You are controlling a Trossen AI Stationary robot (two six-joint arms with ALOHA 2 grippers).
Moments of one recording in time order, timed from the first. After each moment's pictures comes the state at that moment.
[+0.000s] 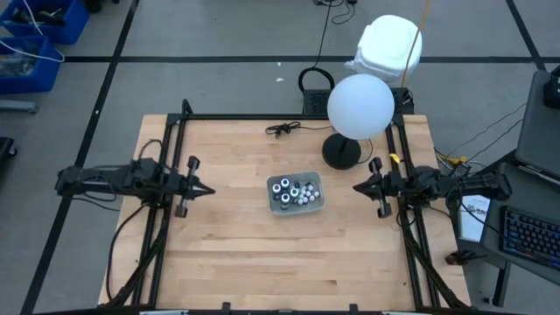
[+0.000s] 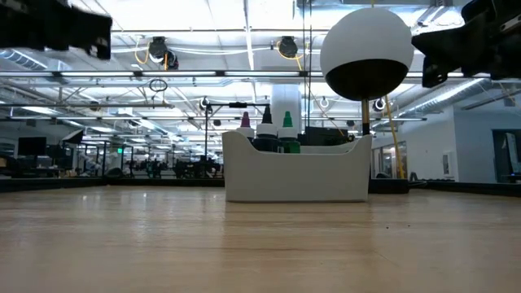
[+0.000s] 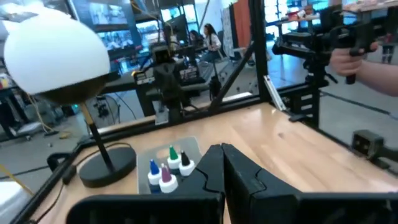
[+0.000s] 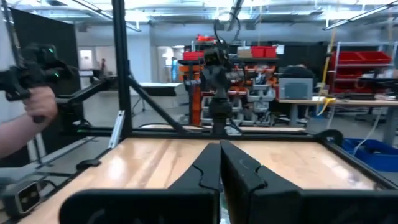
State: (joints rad) left arm -0.05 0.23 0.23 0.00 0.16 0.20; right arm 0.06 0.11 0.02 0.26 -0.03 0.01
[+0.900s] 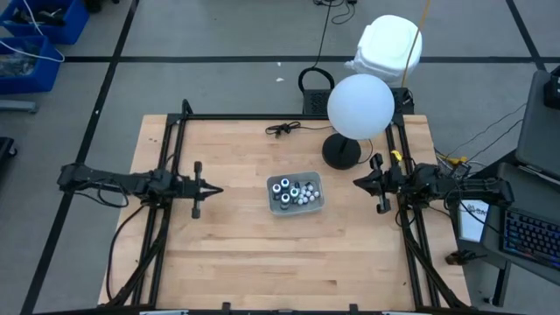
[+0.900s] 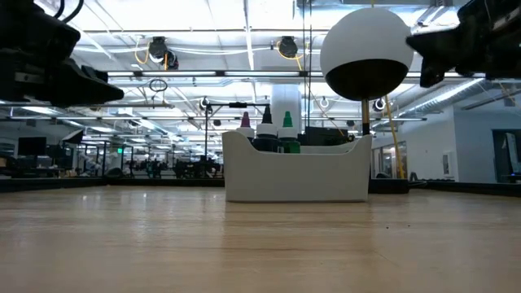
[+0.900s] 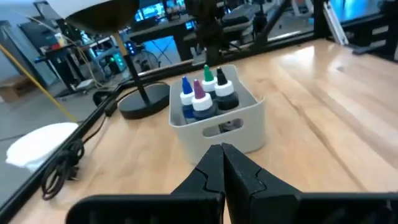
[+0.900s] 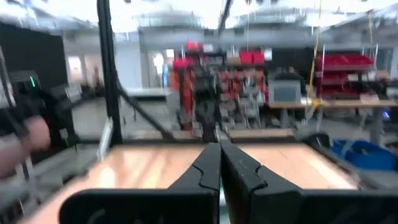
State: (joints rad) left arm -0.12 0.22 0.01 0.06 -0.14 0.24; right arm -0.04 0.11 0.02 0.28 -0.08 0.04
